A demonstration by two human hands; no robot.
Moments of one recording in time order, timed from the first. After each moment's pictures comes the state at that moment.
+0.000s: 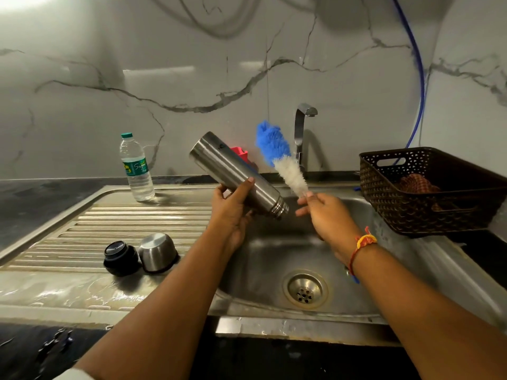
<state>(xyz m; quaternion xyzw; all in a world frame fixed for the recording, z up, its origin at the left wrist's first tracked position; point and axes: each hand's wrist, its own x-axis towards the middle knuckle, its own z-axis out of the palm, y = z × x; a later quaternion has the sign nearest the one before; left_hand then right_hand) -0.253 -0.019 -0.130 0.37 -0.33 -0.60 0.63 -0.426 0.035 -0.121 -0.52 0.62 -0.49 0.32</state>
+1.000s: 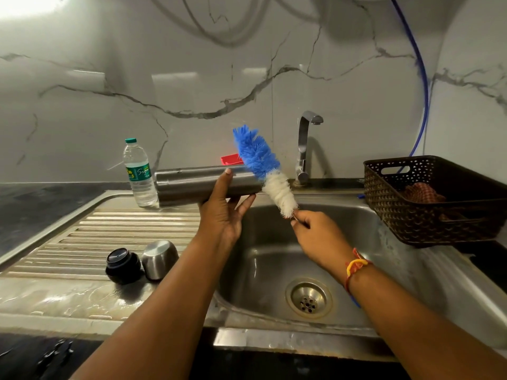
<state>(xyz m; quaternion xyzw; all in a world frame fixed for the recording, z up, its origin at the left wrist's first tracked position) -0.234 -0.027 -0.115 0.22 -0.19 -0.63 0.72 -0.406 0.041 -0.132 -0.65 0.62 -0.39 0.22</state>
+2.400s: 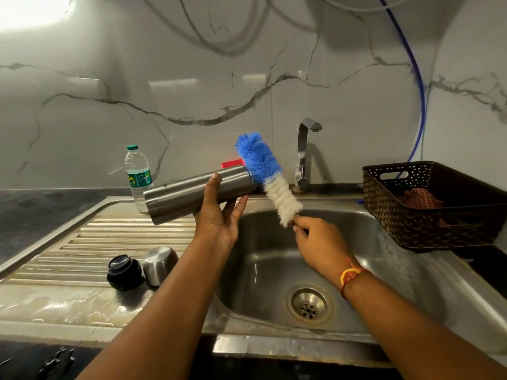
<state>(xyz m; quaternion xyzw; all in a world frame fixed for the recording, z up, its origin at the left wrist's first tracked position) -0.225 -0.028 -0.113 0.20 -0.13 -0.63 0.74 -0.405 0.046 -0.129 -0.66 0.64 -0.37 0.12</state>
